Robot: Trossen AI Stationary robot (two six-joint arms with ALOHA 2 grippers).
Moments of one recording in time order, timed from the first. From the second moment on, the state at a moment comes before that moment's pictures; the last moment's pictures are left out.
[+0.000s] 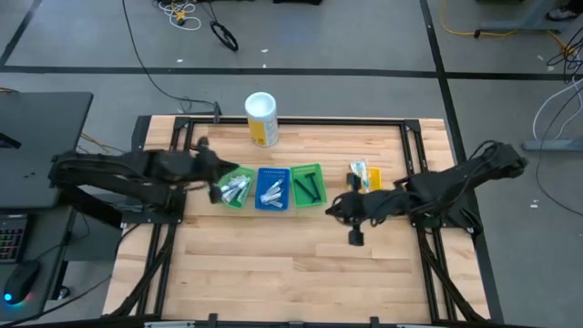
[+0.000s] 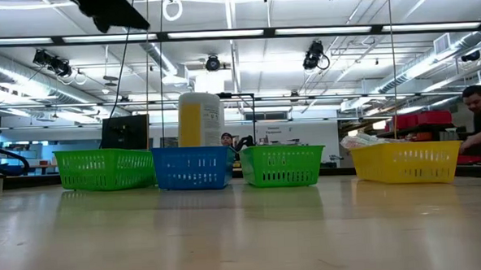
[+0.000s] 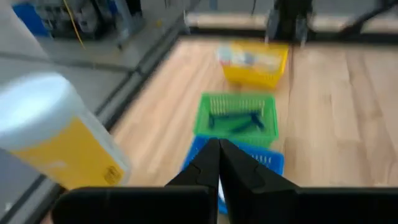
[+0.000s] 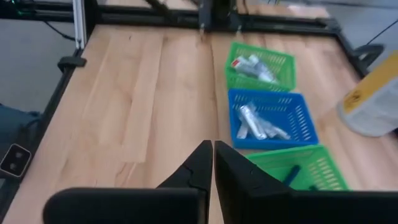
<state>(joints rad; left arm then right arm) -0.08 0.82 0.81 -0.48 -0.43 -0.09 0.37 1.29 1.14 -0.50 0.34 0.18</state>
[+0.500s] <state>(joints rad) -0.08 0.40 0.81 -0.61 -0.32 0.01 0.37 1.05 0.98 -0.51 0.34 0.06</state>
